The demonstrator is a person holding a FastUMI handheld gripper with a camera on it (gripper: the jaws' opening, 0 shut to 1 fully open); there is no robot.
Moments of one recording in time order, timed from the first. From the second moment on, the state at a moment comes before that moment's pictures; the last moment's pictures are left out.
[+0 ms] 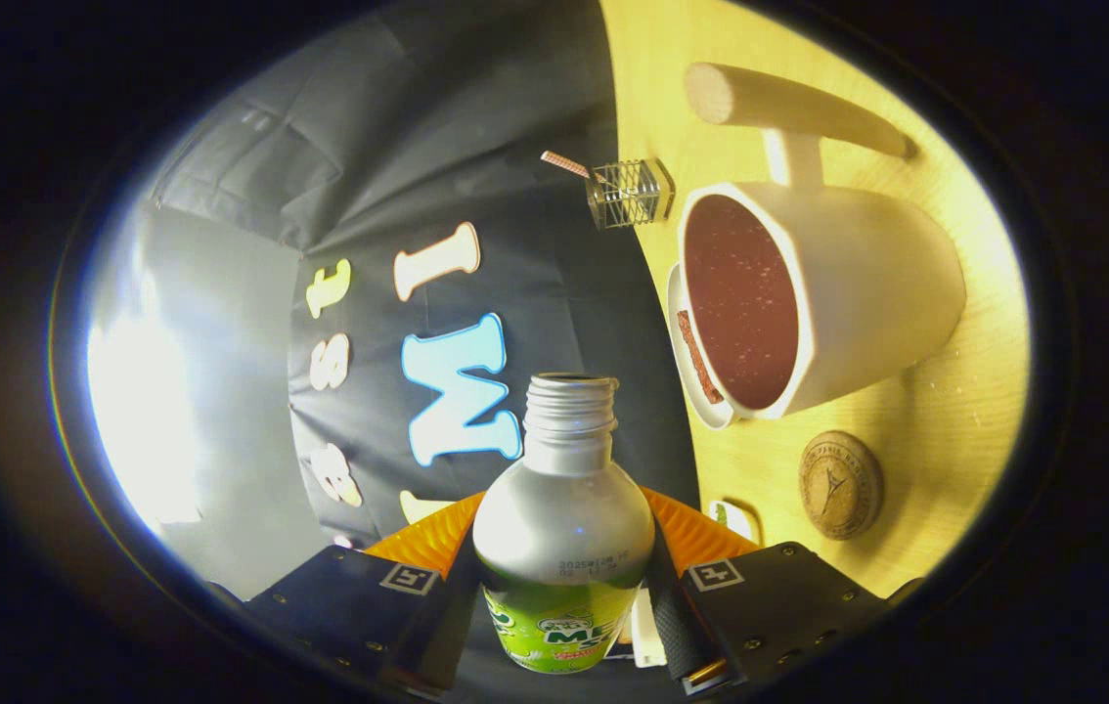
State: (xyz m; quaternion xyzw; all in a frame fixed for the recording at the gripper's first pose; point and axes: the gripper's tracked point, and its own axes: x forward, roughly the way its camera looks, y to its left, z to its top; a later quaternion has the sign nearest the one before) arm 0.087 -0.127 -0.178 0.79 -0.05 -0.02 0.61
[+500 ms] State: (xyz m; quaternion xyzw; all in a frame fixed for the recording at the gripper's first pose) arm 0.082 -0.124 -0.184 0.68 -0.02 -0.03 0.74
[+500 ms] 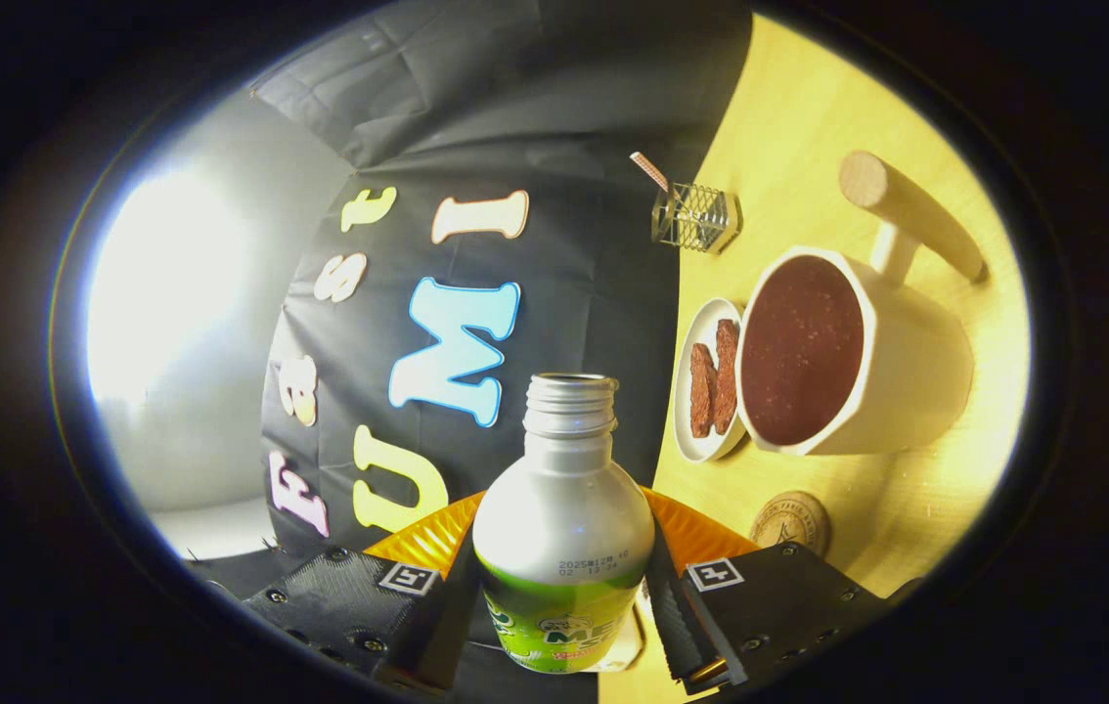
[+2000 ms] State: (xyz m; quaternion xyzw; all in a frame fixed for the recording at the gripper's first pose) arm 0.092 -0.085 -0.154 -0.02 0.08 -0.12 0.99
